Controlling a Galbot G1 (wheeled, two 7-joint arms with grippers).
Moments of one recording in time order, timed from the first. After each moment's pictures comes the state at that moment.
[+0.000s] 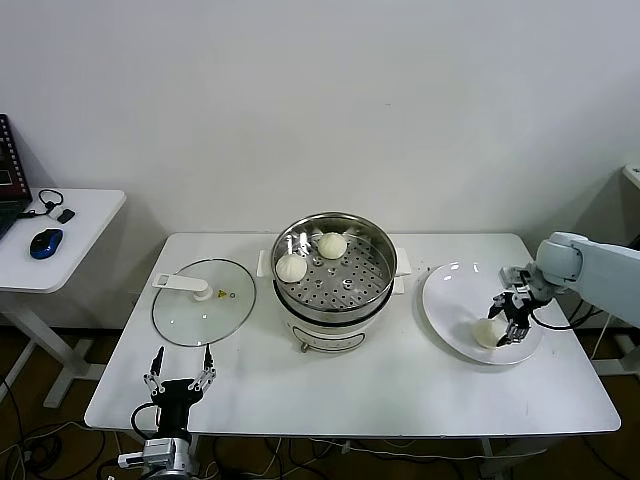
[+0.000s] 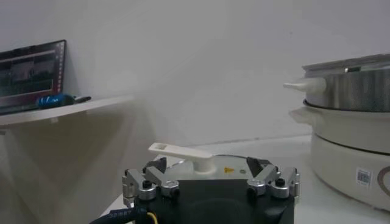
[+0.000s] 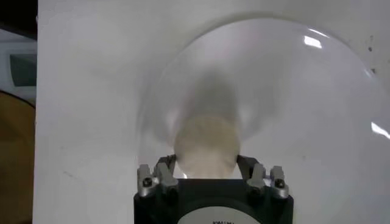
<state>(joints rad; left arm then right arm) 1.61 -1.53 -0.60 -1.82 0.06 -0.20 -0.12 0.38 0.65 -1.55 1.04 0.40 -0.05 -0.96</state>
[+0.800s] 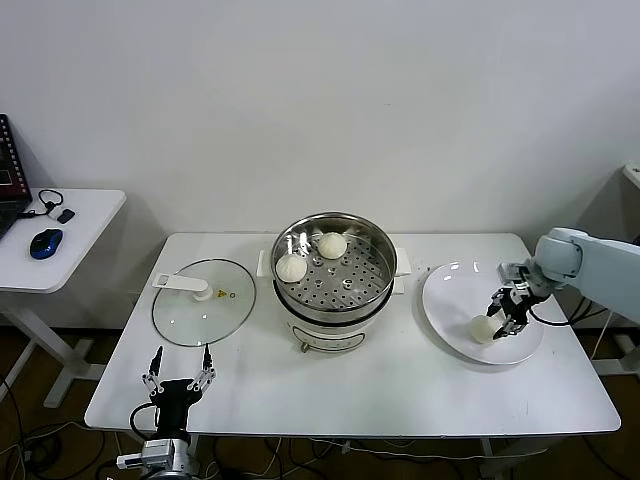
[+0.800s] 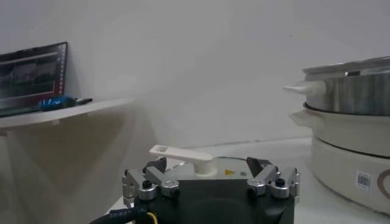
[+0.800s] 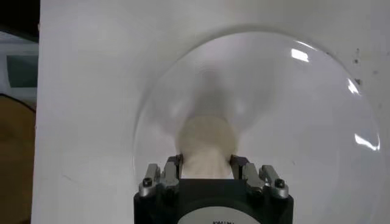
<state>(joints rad) 1.62 -1.53 -0.60 -1.83 0.06 -0.21 -0.12 0.44 0.63 -1.59 1.10 0.41 -0.06 -0.96</state>
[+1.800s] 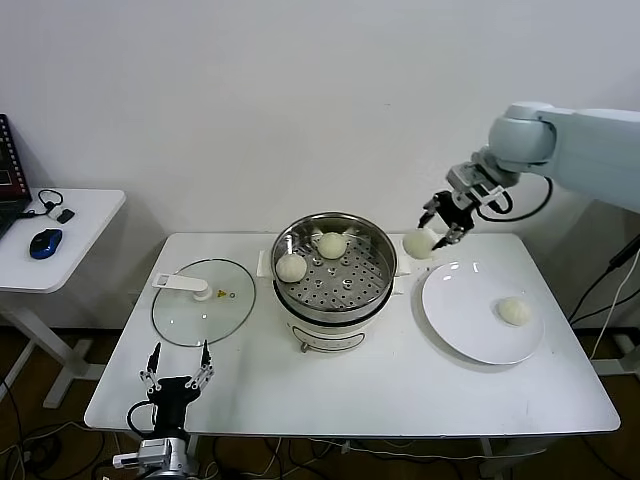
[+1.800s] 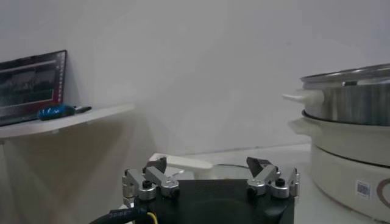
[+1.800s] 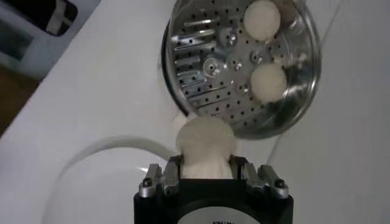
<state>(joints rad) 1.63 -1.52 -0.60 -1.85 0.05 -0.21 -0.12 1.01 0.88 -1.77 1.36 0.47 0.13 -0.97</state>
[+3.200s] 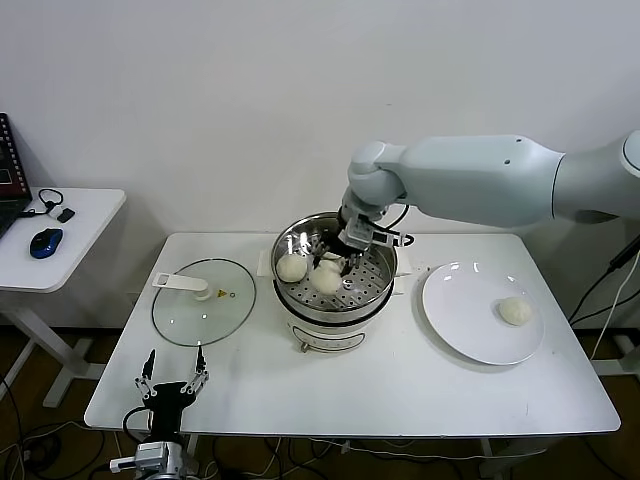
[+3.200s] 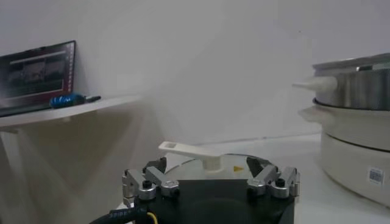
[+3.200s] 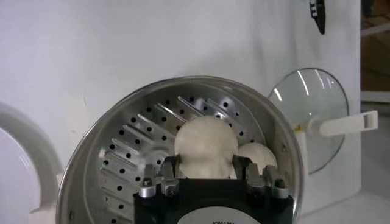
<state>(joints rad) 1.63 -1.54 -0.62 -1.83 0.05 -0.20 -0.12 0.78 1.20 -1.65 1.32 0.09 0.48 -0.81</state>
